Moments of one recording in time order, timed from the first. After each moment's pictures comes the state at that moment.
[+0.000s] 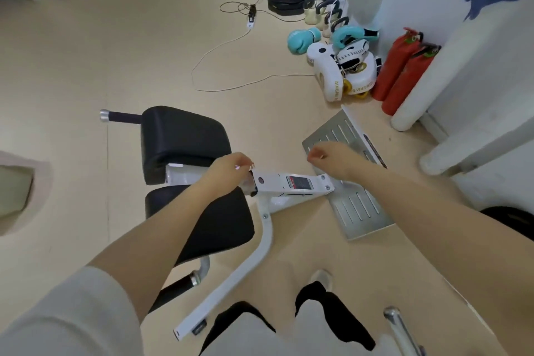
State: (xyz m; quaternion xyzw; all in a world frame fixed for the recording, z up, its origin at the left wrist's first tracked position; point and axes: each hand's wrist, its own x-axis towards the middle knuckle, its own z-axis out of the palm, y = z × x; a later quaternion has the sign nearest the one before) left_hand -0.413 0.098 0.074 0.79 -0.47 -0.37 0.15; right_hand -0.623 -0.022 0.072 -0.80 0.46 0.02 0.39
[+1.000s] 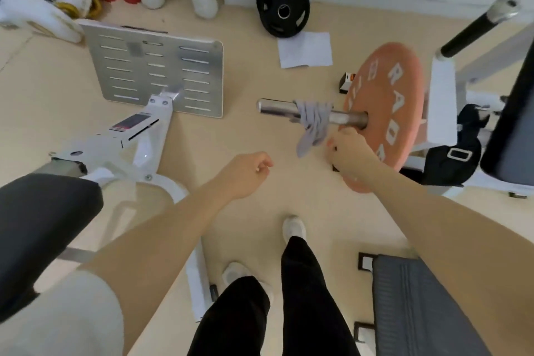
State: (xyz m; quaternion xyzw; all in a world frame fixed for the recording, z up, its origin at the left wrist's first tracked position) left_hand -0.667 0.326 -0.086 0.36 -0.79 -0.47 -0.16; right_hand -0.870 0.441 -0.104 -0.39 0.86 0.02 0.34
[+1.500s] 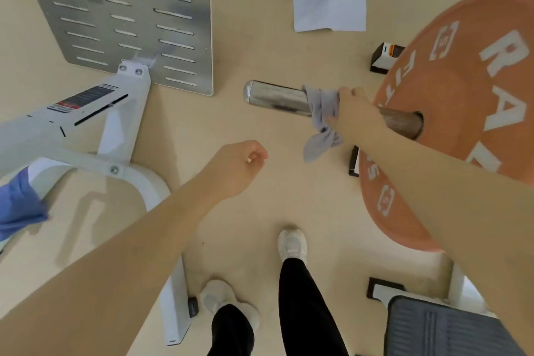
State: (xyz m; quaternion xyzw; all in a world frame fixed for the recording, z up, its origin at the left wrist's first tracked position) left_hand -0.755 0.274 -0.245 0.46 -0.74 -0.46 -0.17; right_hand -0.977 0.338 -0.297 -0.42 0.86 0.03 0.30
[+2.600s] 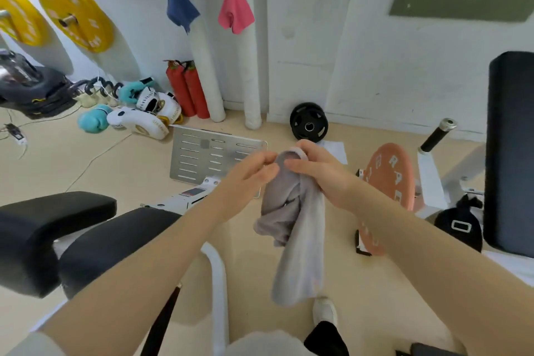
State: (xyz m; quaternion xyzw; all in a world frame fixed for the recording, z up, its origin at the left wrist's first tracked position) left_hand -0.524 0.349 0.141 0.25 -0.76 -0.57 0.16; right_hand -0.673 0.434 0.156 -0.36 0.57 -0.54 0.51
